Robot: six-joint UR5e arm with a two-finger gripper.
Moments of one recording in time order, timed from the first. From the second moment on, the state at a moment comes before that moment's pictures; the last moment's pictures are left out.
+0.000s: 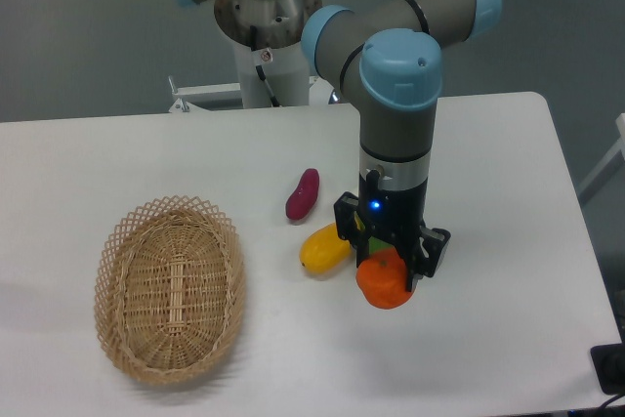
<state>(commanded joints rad) 2.46 -1.93 -1.48 -0.96 1.43 1.05</state>
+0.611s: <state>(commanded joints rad) 2.45 -1.96 -1.47 -0.95 1.43 0.98</state>
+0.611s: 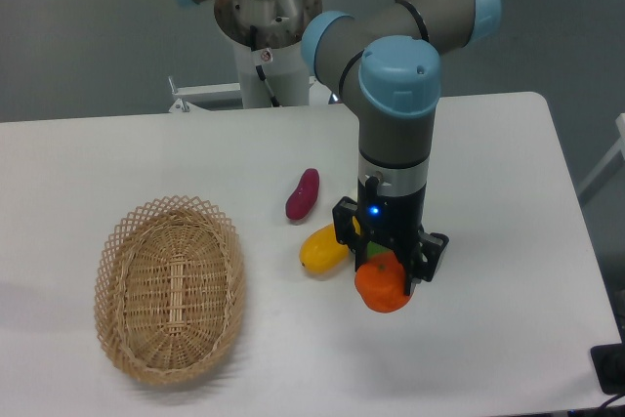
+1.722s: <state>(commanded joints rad) 2.33 -2.16 -1.51 -0.91 1.44 0.64</state>
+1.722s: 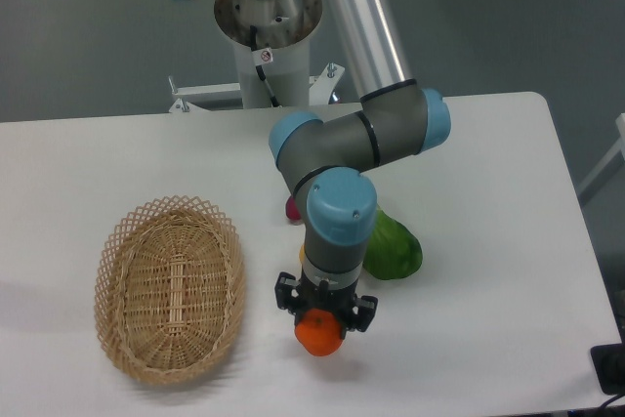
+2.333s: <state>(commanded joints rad) 2.32 -2.17 -1.56 -0.90 1.44 0.65</state>
